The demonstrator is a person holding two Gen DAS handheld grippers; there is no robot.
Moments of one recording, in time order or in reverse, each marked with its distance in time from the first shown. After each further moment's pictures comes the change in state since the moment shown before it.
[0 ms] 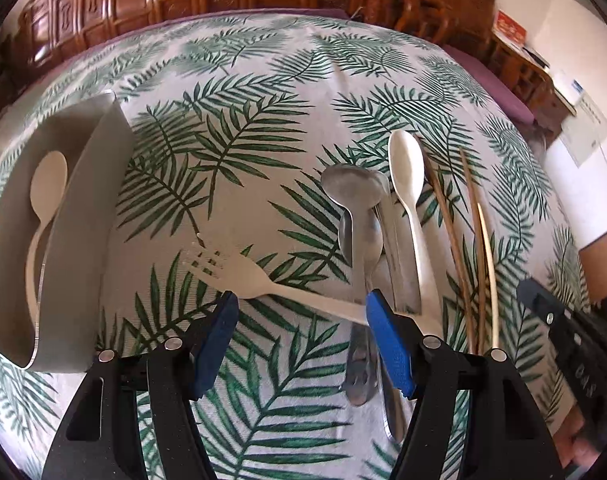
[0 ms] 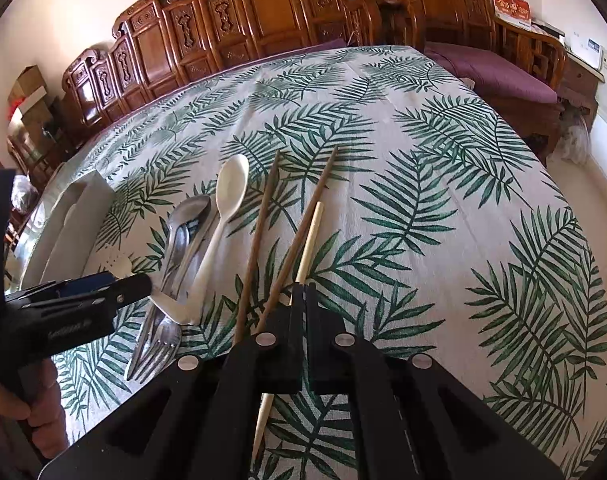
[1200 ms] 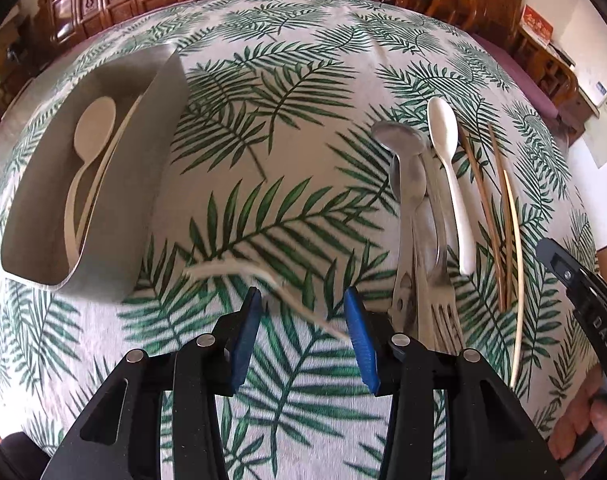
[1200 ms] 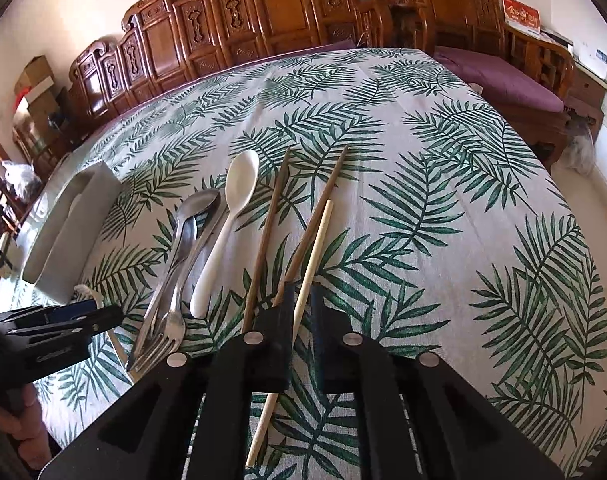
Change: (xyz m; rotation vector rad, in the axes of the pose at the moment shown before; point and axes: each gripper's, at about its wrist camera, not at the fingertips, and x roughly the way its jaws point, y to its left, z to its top) left arm -0.016 0.024 -0.036 -0.043 0.073 0.074; right arm 0.000 0.006 -0.004 -0.036 0.006 -0.002
